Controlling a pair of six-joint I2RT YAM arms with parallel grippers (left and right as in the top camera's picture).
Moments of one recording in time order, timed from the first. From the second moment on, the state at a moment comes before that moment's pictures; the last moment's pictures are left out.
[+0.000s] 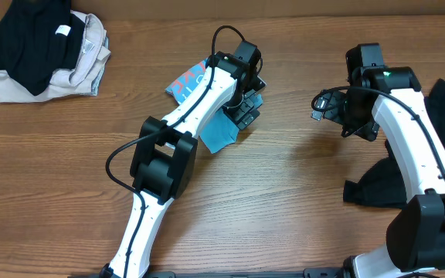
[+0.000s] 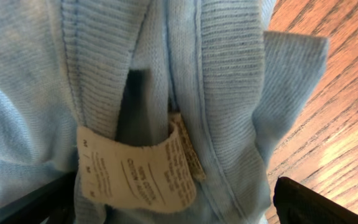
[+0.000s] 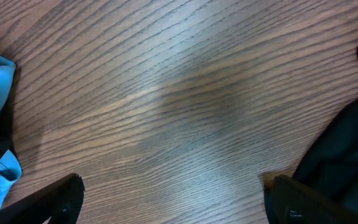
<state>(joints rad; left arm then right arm) -0.51 2.44 2.11 -1.10 -0.01 0.29 0.05 1.71 1.46 -1.14 0.00 0.46</state>
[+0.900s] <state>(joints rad) -0.52 2.46 2.14 -1.17 -0.26 0.27 0.05 1.71 1.46 -1.14 0.00 0.46</state>
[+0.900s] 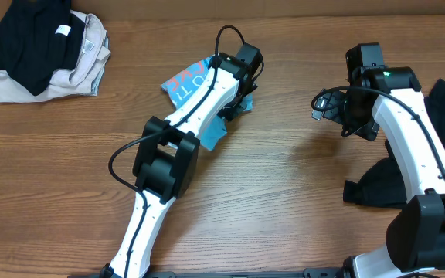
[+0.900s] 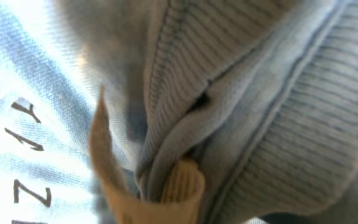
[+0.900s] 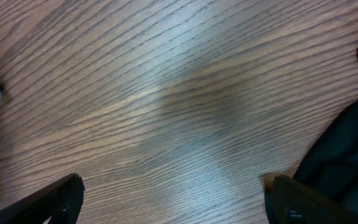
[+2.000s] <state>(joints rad) 0.04 2.45 3.10 -1.61 -0.38 0.06 0.05 1.71 1.46 -1.16 0.00 0.46</state>
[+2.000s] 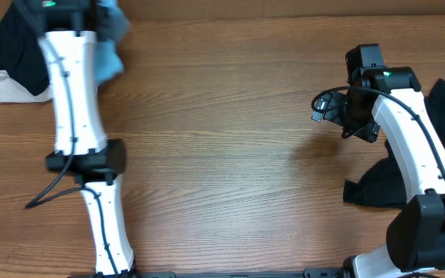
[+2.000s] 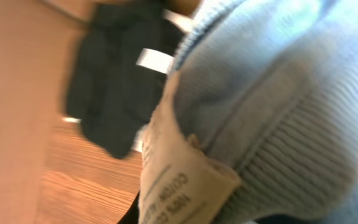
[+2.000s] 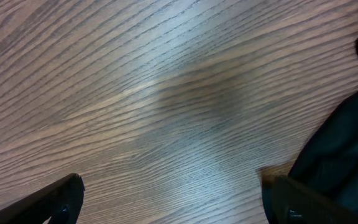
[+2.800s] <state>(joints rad) 0.40 2.37 2.66 -0.77 -0.48 0.36 0.05 1.71 1.46 -1.19 -0.02 0.46</state>
